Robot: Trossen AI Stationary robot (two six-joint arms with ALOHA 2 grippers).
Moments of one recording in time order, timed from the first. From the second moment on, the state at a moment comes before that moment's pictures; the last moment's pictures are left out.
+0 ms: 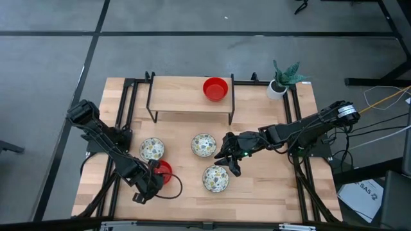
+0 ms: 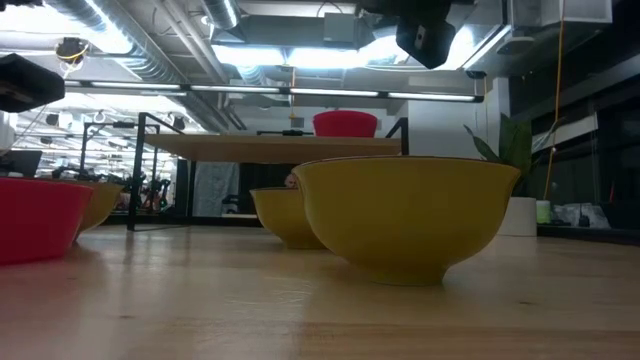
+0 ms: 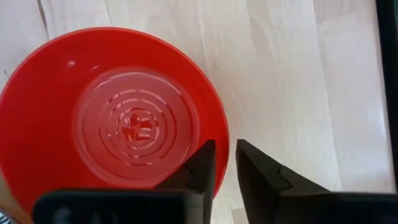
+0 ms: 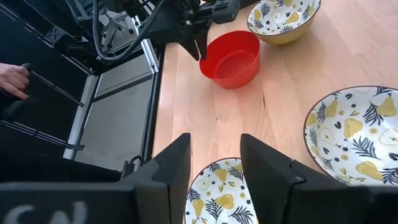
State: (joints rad) left arm -0.79 1.52 0.90 -0.69 -0.05 -0.56; right arm 0.29 1.40 1.02 -0.08 0.00 0.54
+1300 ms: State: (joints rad) left arm -0.79 1.57 0.92 -0.67 -0.23 -0.77; right arm 0.29 1.40 1.02 -0.08 0.00 0.52
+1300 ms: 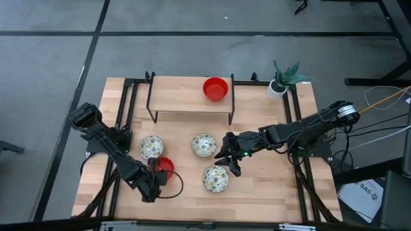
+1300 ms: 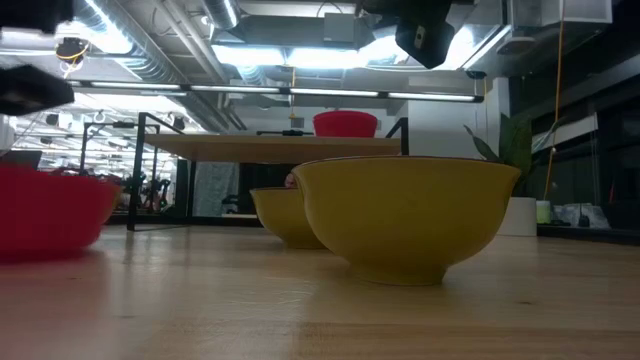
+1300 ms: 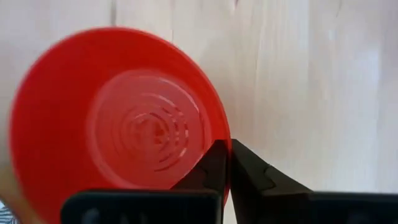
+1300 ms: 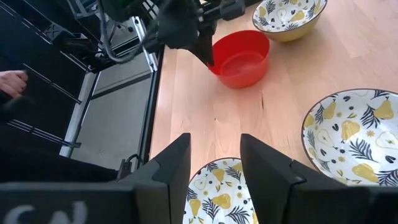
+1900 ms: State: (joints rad) left arm -0.76 1.57 1.20 -0.63 -0.56 -0.85; right arm 0.30 1.40 1.02 -0.01 0.00 0.56
